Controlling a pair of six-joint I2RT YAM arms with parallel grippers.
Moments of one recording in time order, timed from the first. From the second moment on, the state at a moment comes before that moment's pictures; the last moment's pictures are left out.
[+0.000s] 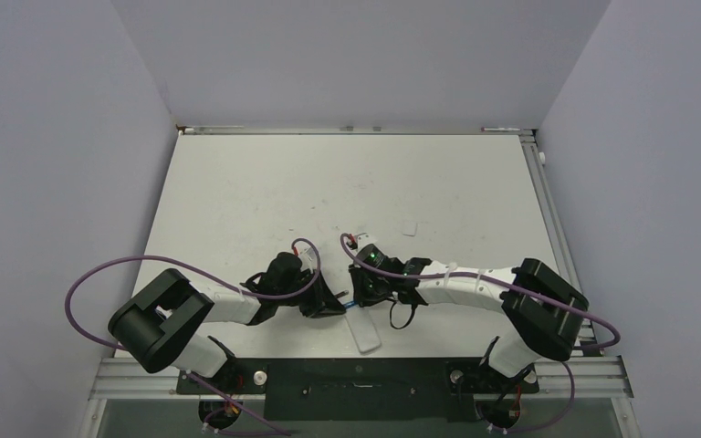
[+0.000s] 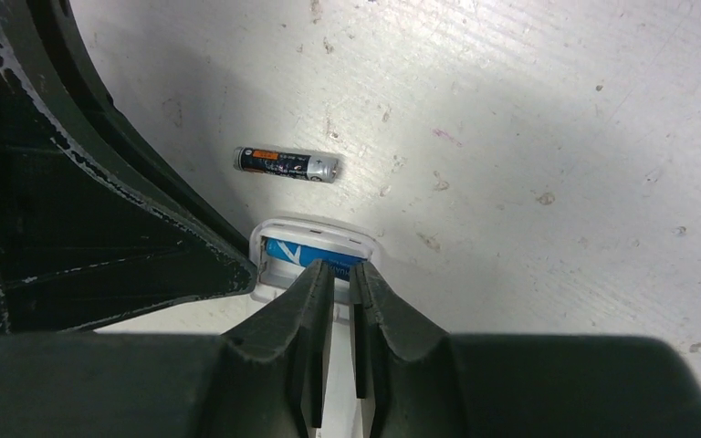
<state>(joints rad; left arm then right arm) -0.70 1.45 0.31 0.43 0.45 -1.09 0.98 1.54 0.79 -0.20 0.01 0.57</state>
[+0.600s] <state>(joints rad) -0.70 1.45 0.32 0.42 0.46 -1.09 1.10 1.65 0.92 -0.27 0.15 0.53</state>
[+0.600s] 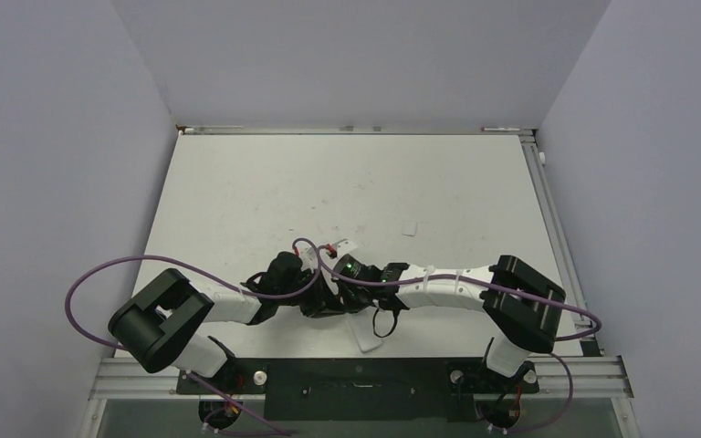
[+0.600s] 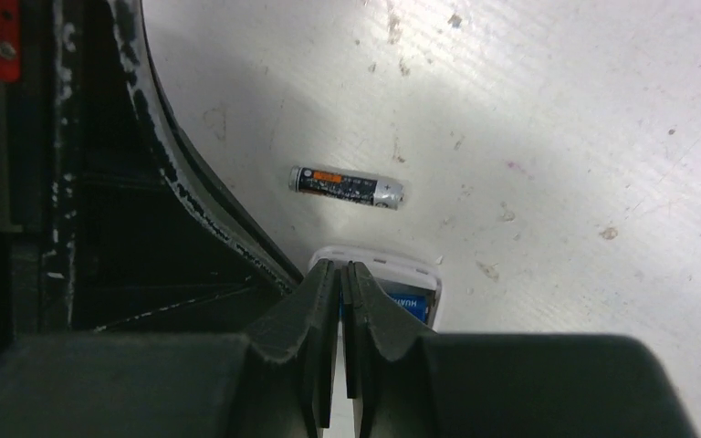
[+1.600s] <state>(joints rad) -0.70 1.36 0.38 0.25 0.42 -1.02 1.11 1.48 0.92 -0.44 0.26 0.53</state>
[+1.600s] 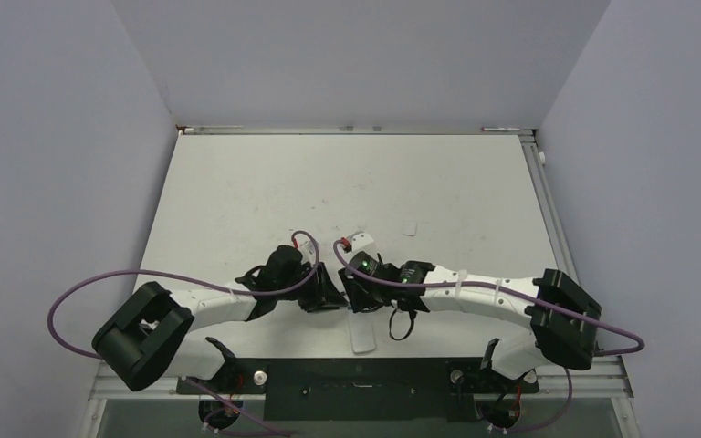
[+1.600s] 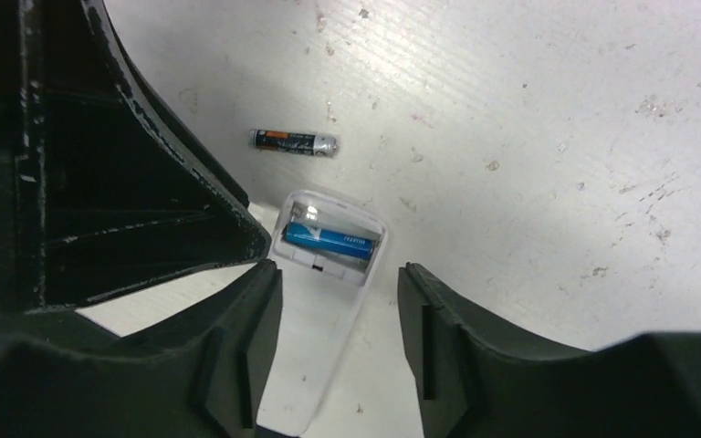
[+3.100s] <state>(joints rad) -0.69 0.77 0.42 -0.39 0.17 -0.98 1.39 1.68 0.95 -0.54 0.48 0.94</state>
